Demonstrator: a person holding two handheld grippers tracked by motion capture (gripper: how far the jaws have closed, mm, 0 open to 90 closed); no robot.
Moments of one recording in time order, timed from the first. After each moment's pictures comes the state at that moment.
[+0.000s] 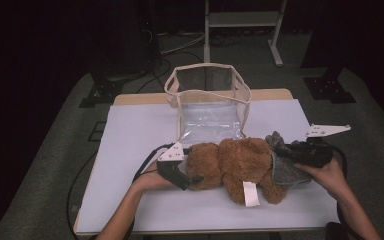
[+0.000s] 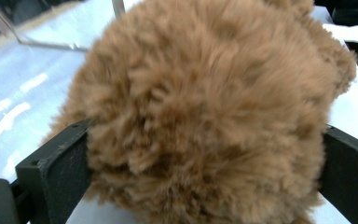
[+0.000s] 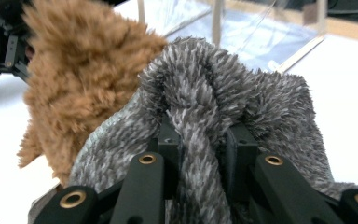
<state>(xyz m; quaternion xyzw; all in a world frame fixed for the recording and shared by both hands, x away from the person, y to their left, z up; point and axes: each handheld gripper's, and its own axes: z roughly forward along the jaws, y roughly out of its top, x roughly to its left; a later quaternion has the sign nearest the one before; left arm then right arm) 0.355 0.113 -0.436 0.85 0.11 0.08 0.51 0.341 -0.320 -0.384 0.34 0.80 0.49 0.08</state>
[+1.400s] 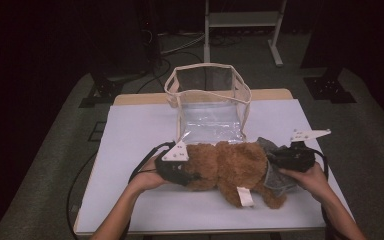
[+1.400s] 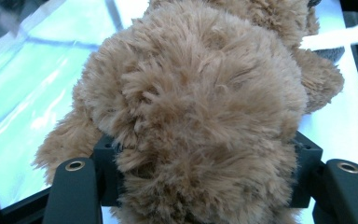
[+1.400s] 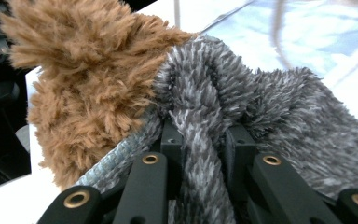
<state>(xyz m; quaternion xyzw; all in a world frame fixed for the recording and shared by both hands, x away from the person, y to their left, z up) 0.328 0.117 -0.388 0.89 0.10 0.11 0.44 0.343 -0.283 -0.403 0.32 0.80 0.51 0.02</state>
